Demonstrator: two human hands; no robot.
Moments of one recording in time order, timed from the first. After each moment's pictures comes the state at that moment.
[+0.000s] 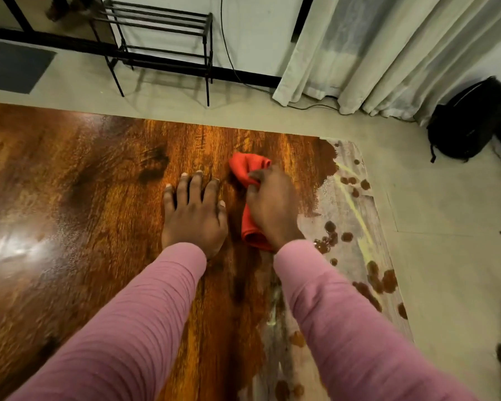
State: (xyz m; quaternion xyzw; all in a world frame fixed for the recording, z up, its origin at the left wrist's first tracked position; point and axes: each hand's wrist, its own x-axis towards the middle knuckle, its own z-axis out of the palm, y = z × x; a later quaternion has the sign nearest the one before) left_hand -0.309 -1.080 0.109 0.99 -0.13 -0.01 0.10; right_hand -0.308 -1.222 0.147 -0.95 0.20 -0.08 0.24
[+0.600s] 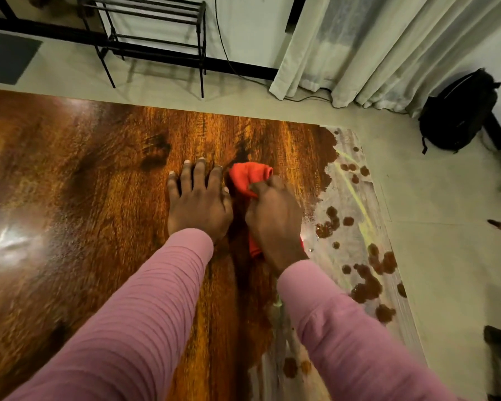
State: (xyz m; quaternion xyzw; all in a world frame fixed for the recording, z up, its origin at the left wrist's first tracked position) left_hand -0.307 -1.080 0.104 0.98 -0.13 0.00 0.12; right_hand -0.356 -1.197 0.141 -0.97 0.16 -0.10 0.14
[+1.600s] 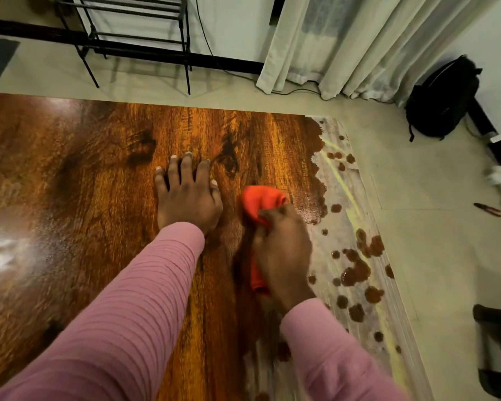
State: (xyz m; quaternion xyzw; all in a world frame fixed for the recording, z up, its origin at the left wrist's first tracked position) left_hand -0.309 -1.081 0.109 0.98 -0.13 0.00 0.12; right_hand -0.426 -1.192 0.144 -0.94 0.27 -0.11 0.18
